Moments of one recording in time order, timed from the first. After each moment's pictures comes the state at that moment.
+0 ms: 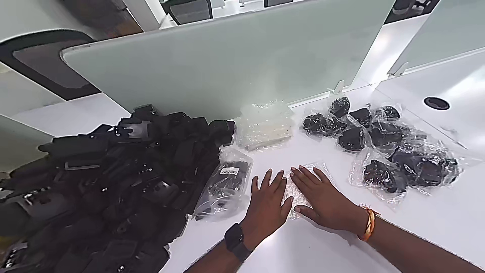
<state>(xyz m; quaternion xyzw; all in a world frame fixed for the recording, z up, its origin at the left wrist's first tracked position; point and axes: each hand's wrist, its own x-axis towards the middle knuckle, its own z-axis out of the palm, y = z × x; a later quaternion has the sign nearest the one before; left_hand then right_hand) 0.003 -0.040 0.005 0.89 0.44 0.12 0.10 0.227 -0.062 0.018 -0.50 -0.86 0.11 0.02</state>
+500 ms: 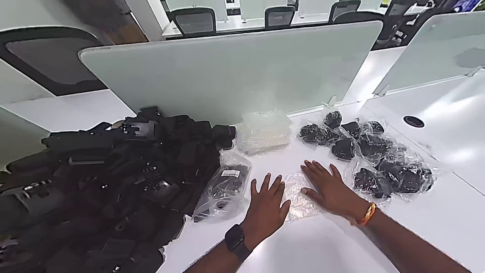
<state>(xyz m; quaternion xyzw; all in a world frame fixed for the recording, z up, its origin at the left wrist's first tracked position) 0.003 -0.040 0.009 0.88 0.44 0.10 0.12 0.256 -0.042 0.038 -0.62 -0.77 0.13 0.00</state>
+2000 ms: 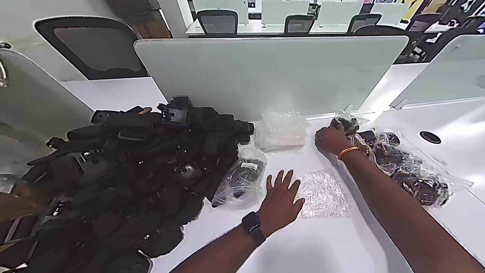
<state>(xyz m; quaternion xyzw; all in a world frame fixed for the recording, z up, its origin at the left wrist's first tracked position) 0.000 -0.038 0.013 0.87 0.44 0.13 0.20 0.279 0.136 0.054 -0.66 -0.75 -0.07 0.00</state>
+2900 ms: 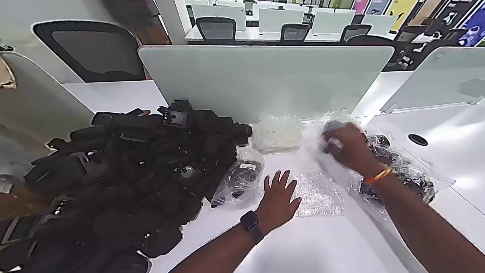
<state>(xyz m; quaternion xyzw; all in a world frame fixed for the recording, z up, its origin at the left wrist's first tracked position) -0.001 -0.038 0.012 0.87 0.44 0.14 0.20 0.272 0.029 0.126 -0.53 -0.82 -0.08 0.22</state>
